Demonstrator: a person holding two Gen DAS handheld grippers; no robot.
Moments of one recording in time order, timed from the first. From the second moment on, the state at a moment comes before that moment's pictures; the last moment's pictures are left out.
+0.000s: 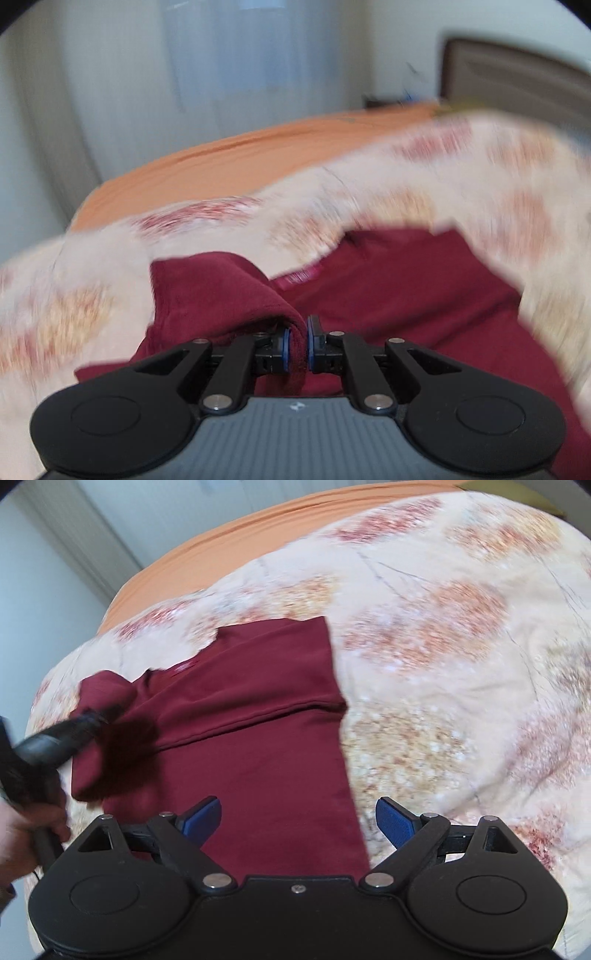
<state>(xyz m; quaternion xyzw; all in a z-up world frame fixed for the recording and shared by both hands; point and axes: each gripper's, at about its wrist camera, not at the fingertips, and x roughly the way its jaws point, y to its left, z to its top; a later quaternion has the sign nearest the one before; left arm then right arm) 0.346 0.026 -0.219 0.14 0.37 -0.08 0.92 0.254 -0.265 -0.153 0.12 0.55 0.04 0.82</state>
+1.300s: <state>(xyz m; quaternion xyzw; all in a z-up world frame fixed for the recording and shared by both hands) 0.303 0.063 -0.244 0.21 0.32 -0.07 0.92 0.444 -0.267 -0.245 0.42 0.50 0.22 0.73</state>
